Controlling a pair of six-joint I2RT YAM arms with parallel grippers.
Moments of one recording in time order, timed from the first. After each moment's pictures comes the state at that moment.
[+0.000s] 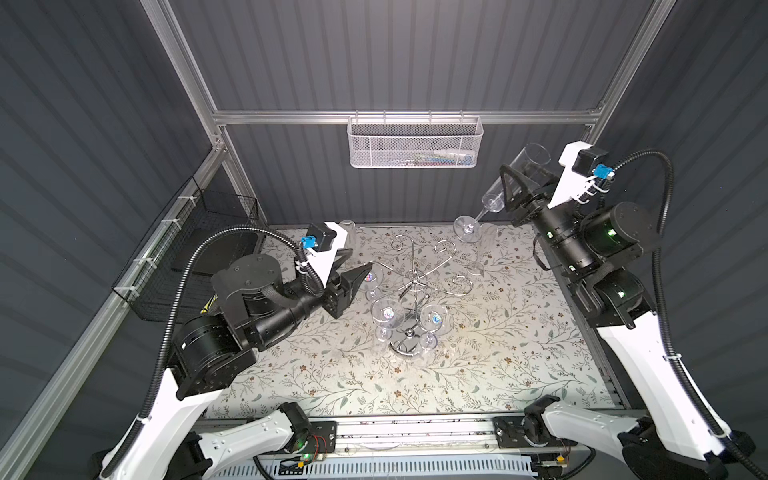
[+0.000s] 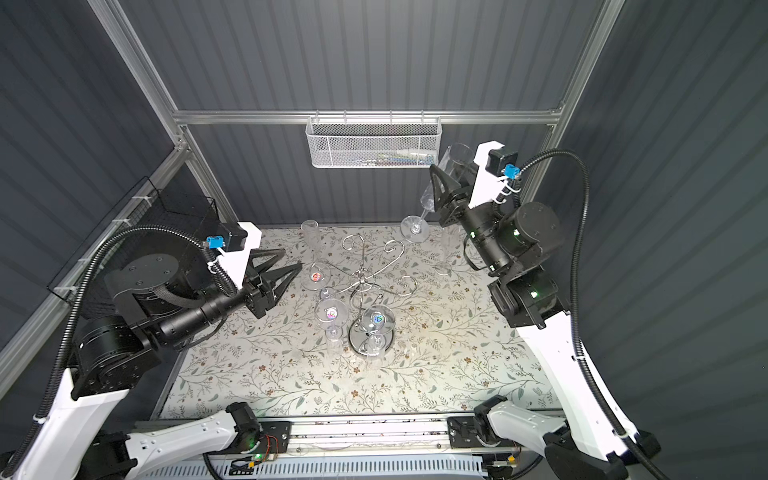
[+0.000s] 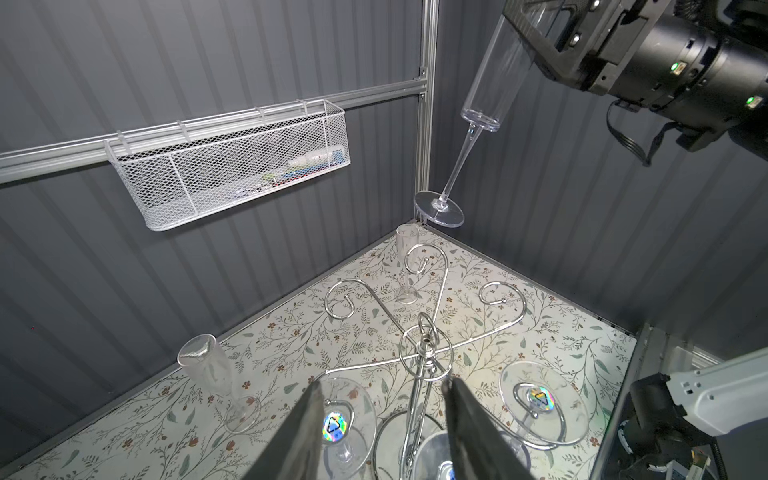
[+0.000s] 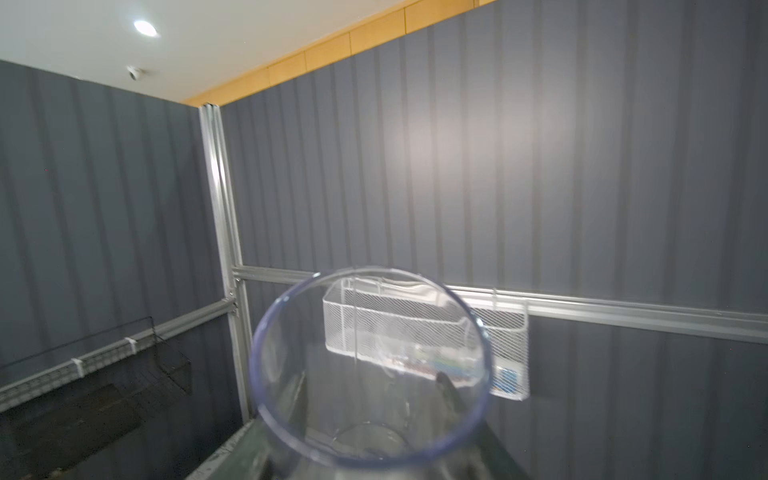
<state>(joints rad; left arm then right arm) -0.89 0.97 1.63 -0.82 -0.09 0.02 0.44 1.12 1.54 -0.09 0.00 0.05</state>
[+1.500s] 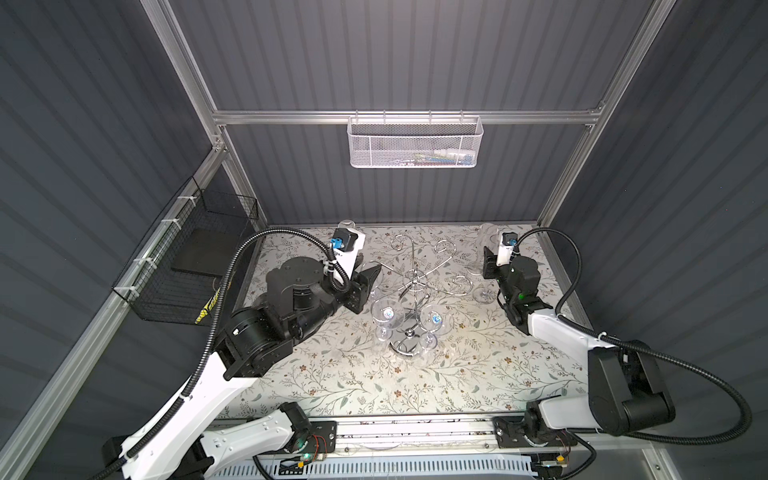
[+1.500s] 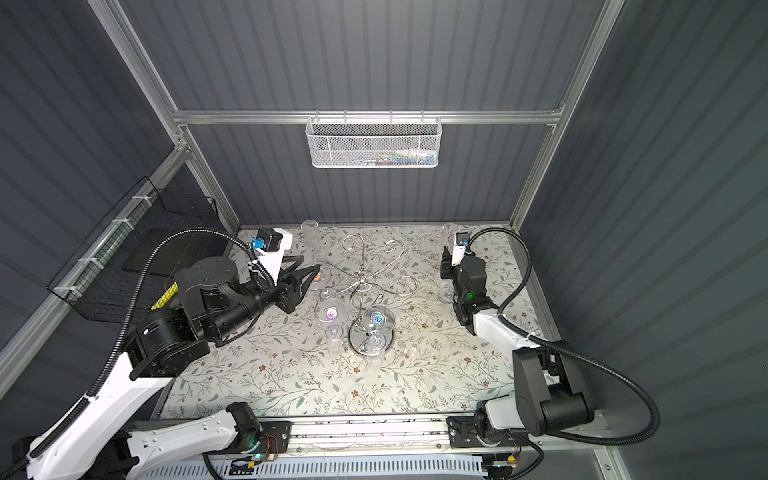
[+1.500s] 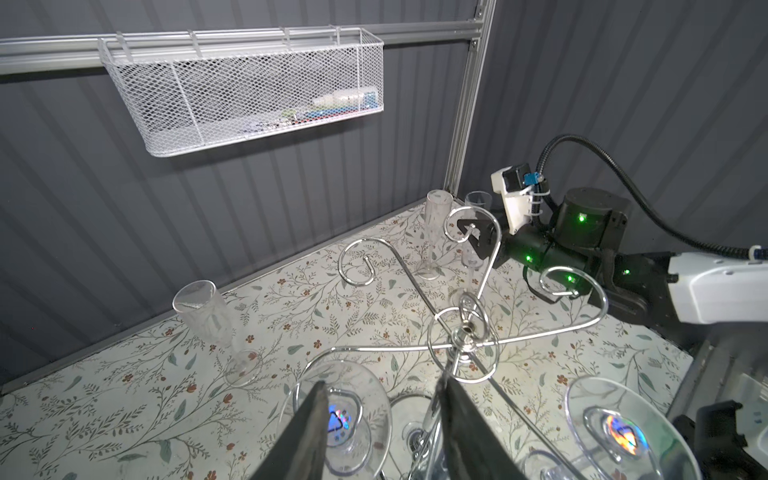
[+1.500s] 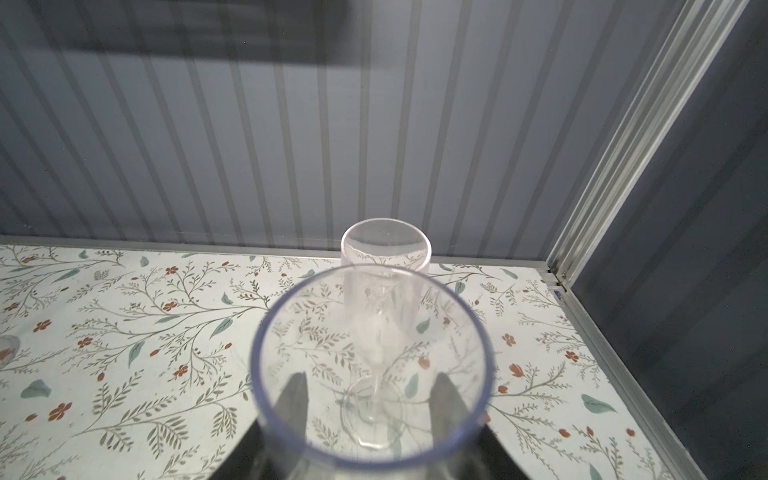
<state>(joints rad) -0.89 0.98 1.41 -0.68 -0.22 -0.07 0.20 1.42 0.69 0.60 0.17 -0.03</state>
